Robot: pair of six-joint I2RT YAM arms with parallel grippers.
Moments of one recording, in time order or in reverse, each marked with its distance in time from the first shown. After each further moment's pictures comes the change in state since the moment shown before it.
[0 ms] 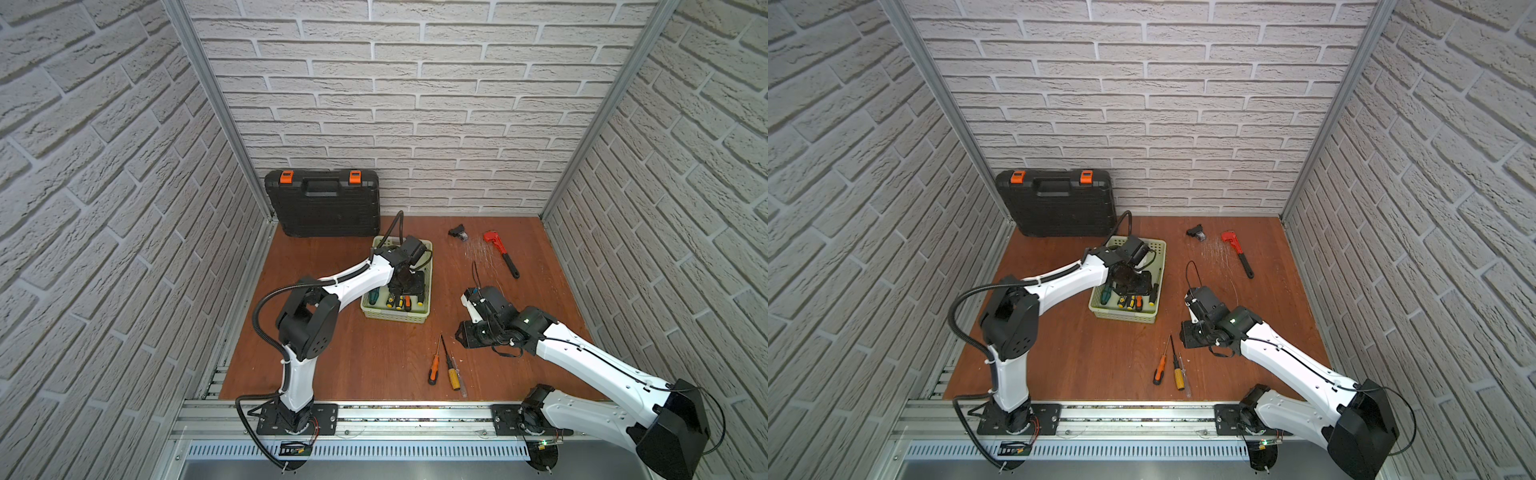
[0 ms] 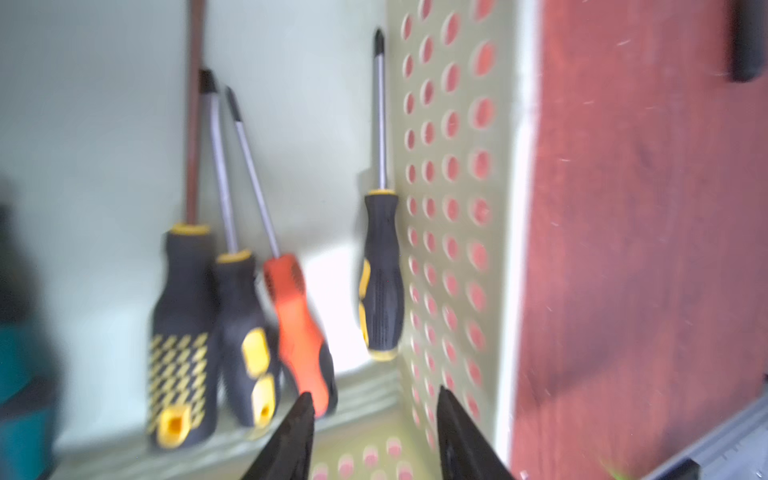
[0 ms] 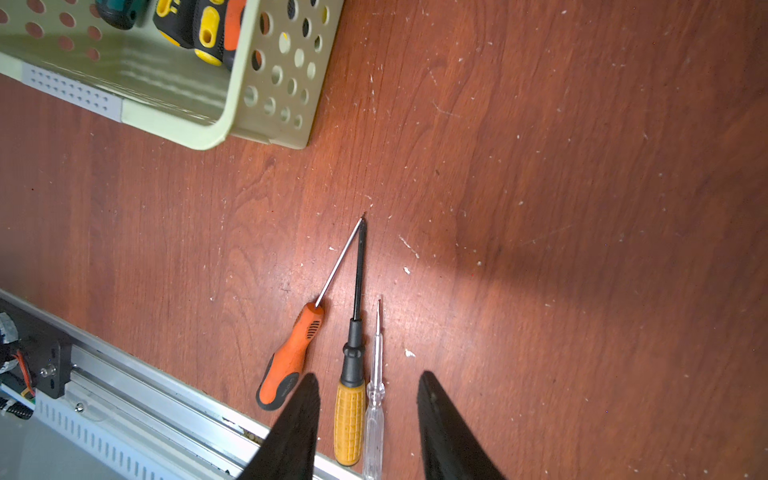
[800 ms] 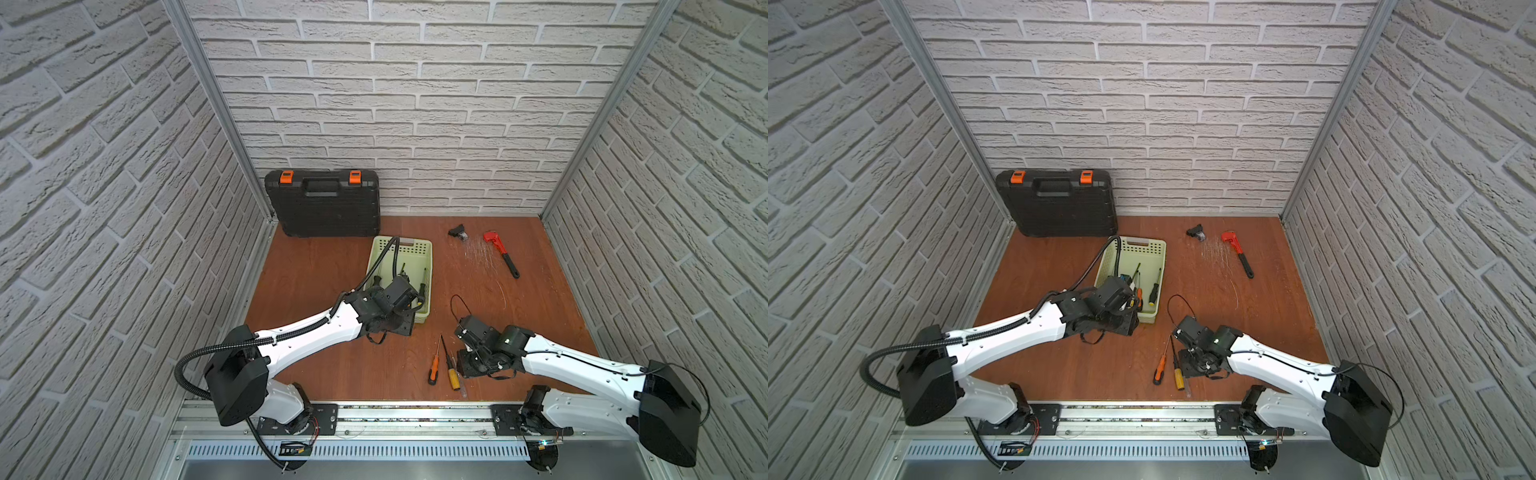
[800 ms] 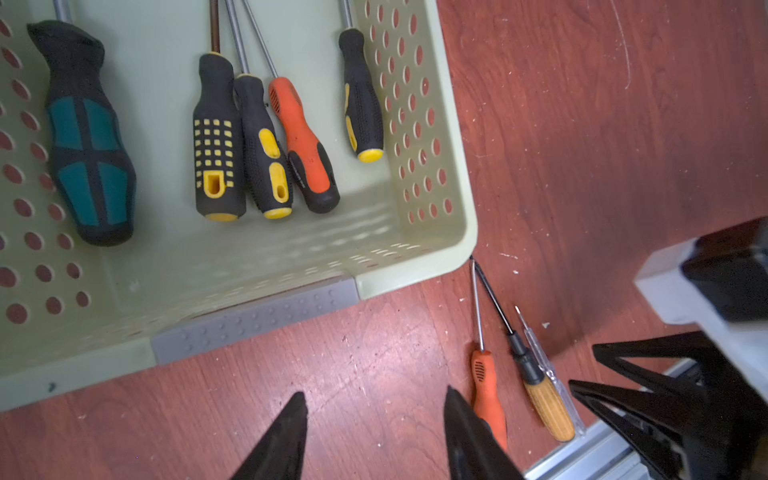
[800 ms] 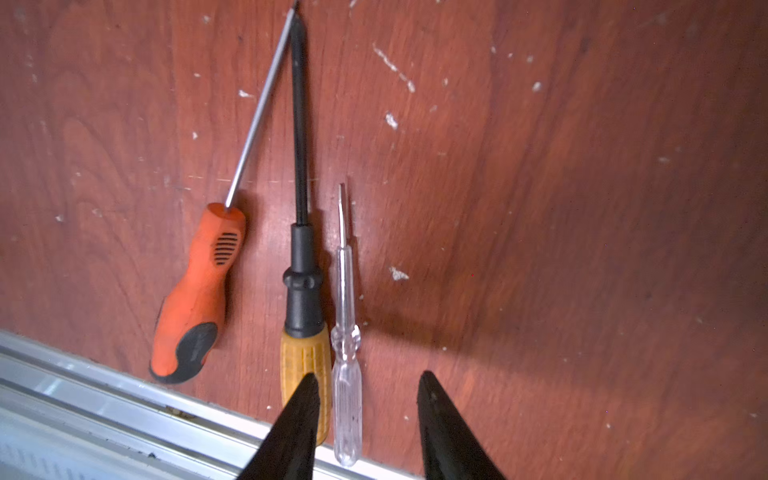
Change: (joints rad) left arm -0.211 -0.447 -0.461 0.100 -0.193 -0.029; right arm 0.205 0.082 -0.178 0.042 0.023 0.190
